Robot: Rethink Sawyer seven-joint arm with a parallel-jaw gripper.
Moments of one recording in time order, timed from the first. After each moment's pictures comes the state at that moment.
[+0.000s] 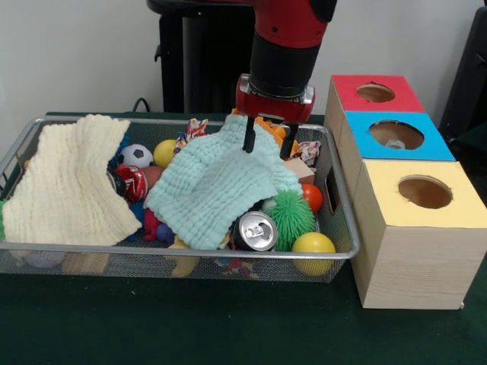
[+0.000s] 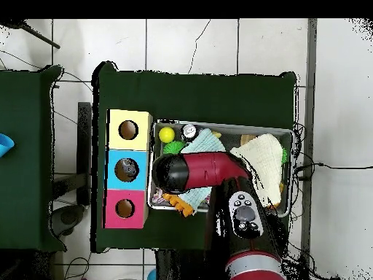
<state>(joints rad) -0.23 -0.62 0.07 1.66 -0.33 0.64 1.97</state>
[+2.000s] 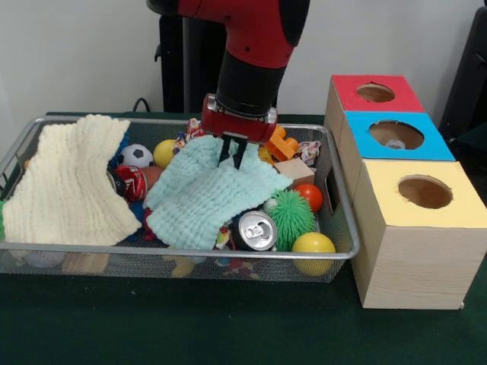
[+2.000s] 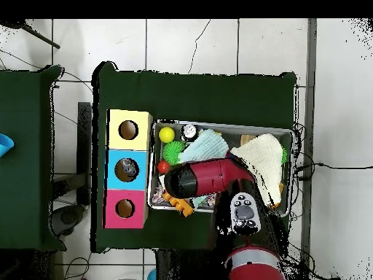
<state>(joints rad) -0.22 -0.56 -0.01 1.64 -0.45 0.46 1.97</state>
